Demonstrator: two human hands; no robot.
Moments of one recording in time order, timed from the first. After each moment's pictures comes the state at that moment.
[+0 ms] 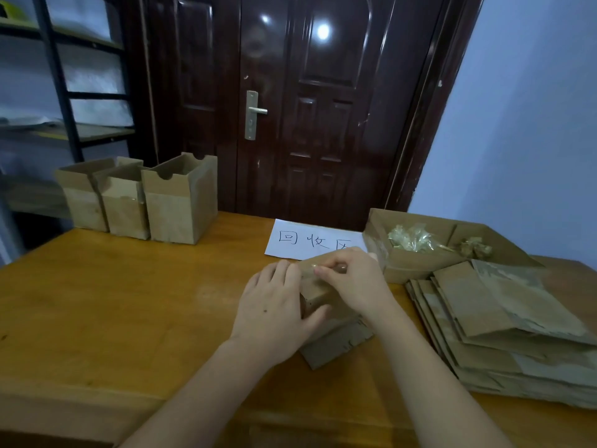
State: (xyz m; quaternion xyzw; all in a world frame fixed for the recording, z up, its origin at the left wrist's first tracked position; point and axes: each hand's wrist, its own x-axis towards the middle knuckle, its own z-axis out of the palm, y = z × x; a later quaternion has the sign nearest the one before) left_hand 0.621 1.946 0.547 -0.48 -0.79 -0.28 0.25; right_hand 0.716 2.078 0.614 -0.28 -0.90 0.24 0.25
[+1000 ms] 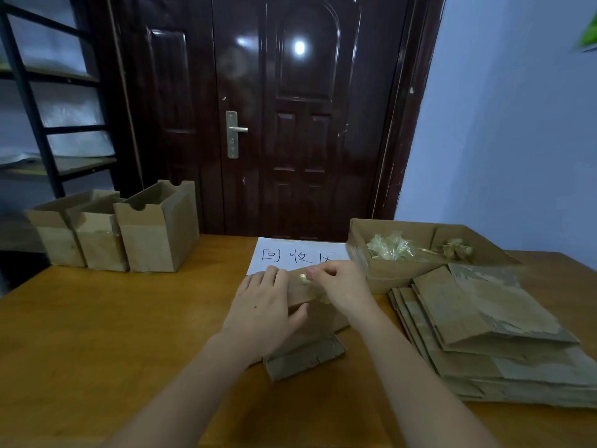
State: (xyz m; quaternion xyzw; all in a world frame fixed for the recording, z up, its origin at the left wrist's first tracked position) left_hand 0.603 1.984 0.568 -0.52 -0.80 -0.18 0.22; right_hand 0.715 2.117 0.609 -0.31 -0.79 0.43 0.30
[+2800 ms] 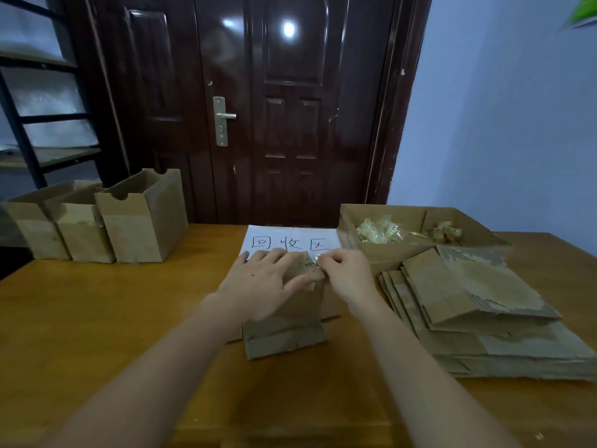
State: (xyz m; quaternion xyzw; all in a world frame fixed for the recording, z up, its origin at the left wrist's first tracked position) left_hand 0.585 2.009 0.583 -0.58 -0.80 -0.10 0.10; right_hand 0.732 2.127 0.601 -0.36 -0.76 0.44 0.32
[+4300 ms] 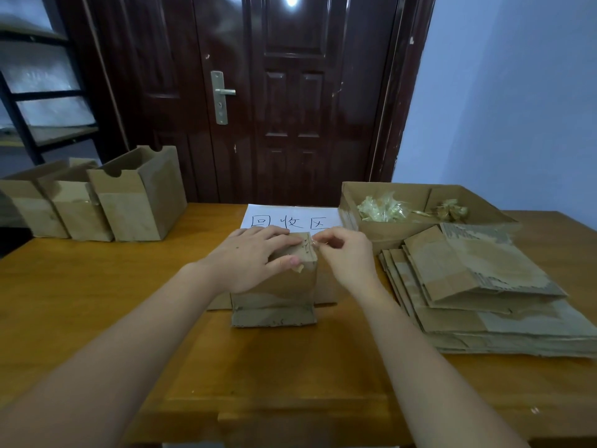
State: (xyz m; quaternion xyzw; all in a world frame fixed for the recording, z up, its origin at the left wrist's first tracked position) left_hand 0.568 1.998 0.596 -0.64 -0.76 -0.08 0.04; right_hand 0.738 2.136 0.583 -0.30 -0.79 0.38 0.38
